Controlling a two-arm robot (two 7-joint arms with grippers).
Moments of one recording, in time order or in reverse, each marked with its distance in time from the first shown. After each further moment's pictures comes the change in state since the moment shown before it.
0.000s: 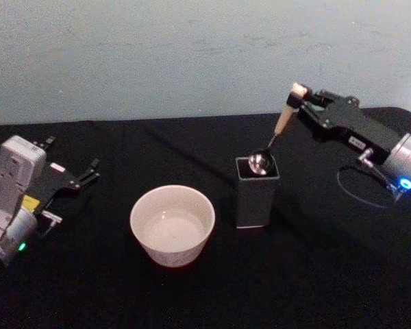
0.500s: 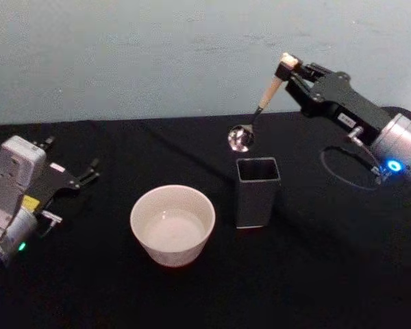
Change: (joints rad) left arm 0.000 0.000 0.000 0.000 0.000 0.000 0.000; right arm 0.029 -0.034 -0.019 -0.050 0.065 0.016 -0.040
